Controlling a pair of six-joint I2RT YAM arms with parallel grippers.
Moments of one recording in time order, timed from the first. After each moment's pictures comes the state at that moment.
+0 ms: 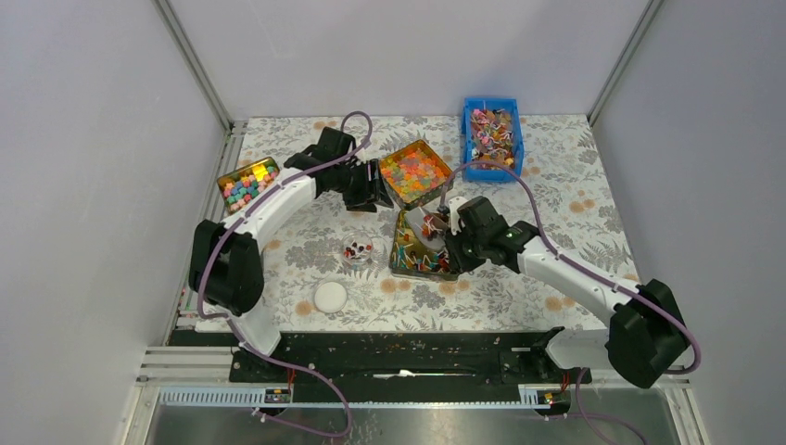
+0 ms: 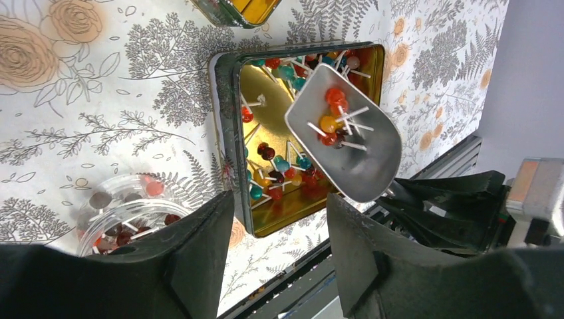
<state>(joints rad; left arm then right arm) -0.41 1.73 1.42 -0.63 0.47 -0.52 0.65 1.31 0.85 -0.54 -0.09 0.13</state>
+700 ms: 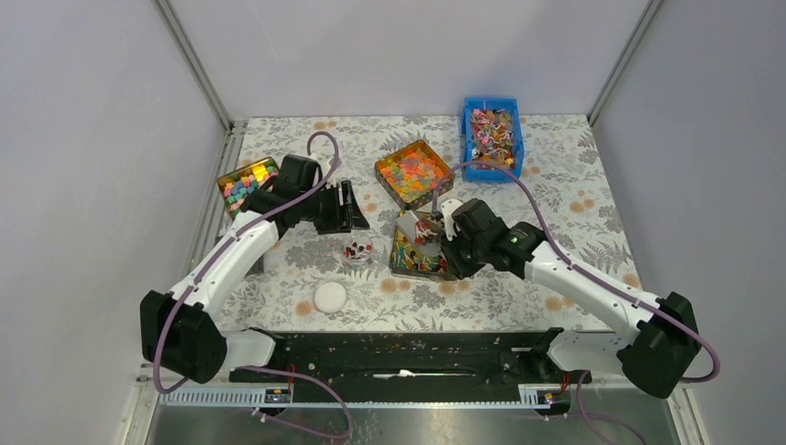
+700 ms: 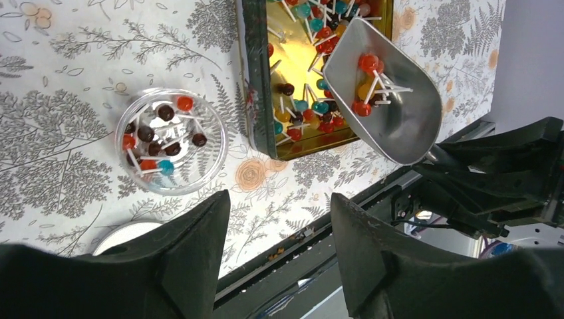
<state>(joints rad) -0.36 1.31 1.11 -0.65 0.44 -0.49 0.75 1.21 0.93 -0.71 -0.05 0.12</state>
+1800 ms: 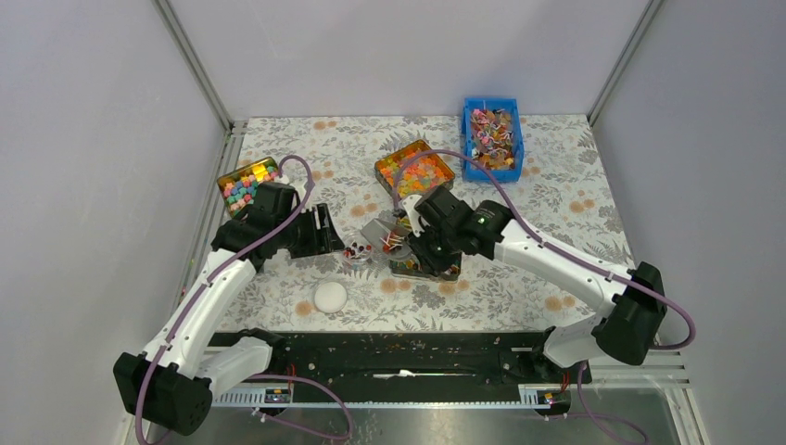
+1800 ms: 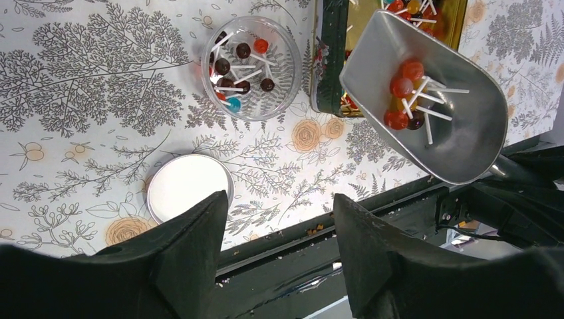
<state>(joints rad) -0.32 1.02 0.96 -0.82 0.28 -0.46 0.90 1.42 1.25 -0.89 -0.10 0.11</state>
